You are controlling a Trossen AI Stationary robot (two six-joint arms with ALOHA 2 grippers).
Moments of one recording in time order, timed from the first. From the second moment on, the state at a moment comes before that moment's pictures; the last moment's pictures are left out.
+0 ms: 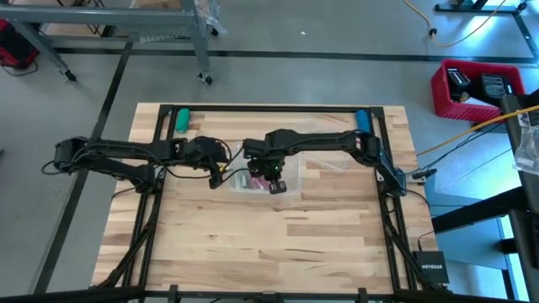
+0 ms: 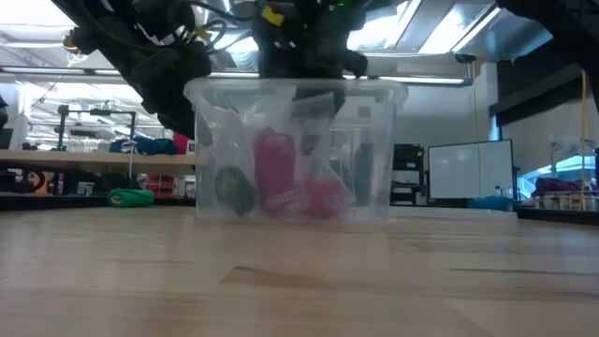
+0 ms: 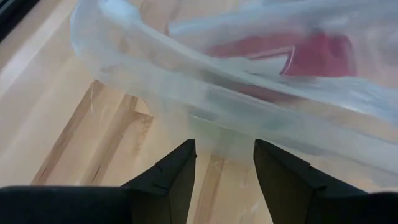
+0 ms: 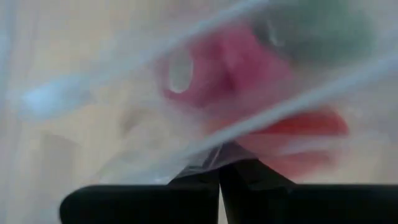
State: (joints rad) left arm 0.19 1.08 0.58 -0.24 -0.04 -0.10; right arm -0.09 2.20 1.96 -1.14 -0.23 -0.34
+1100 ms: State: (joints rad) left arm 0.18 1.14 0.60 -0.29 -0.04 -0.07; right arm -0.10 2.20 2.07 -1.20 -0.18 -0.22
